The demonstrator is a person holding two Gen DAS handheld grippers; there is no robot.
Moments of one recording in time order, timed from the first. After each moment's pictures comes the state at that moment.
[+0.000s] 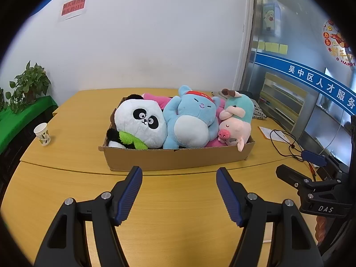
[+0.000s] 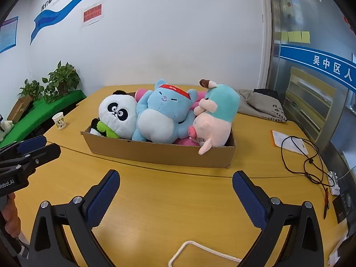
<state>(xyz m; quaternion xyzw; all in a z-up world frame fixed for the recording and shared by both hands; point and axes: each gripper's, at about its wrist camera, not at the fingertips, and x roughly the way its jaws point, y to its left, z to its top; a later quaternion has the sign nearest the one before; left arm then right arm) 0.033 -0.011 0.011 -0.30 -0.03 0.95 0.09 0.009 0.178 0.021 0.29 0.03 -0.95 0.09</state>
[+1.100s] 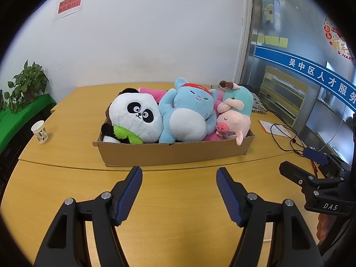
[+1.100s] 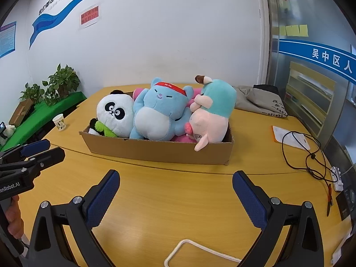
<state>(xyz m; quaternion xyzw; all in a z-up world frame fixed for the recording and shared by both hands) 0.026 0.004 0.001 -0.32 -0.02 0.94 0.09 0.008 0.193 0.014 0.30 0.02 -0.95 0.10</state>
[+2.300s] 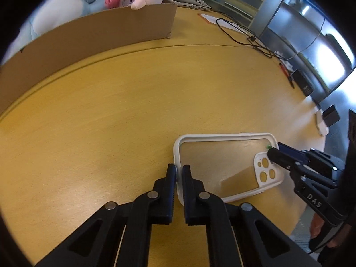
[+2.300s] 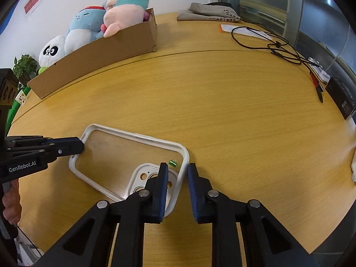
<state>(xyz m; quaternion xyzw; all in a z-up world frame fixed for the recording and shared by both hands) 0.011 0.159 -0.157 -0.53 0.06 0.80 0.27 0.065 0.316 -0.138 0.47 -0.06 -0.88 0.00</state>
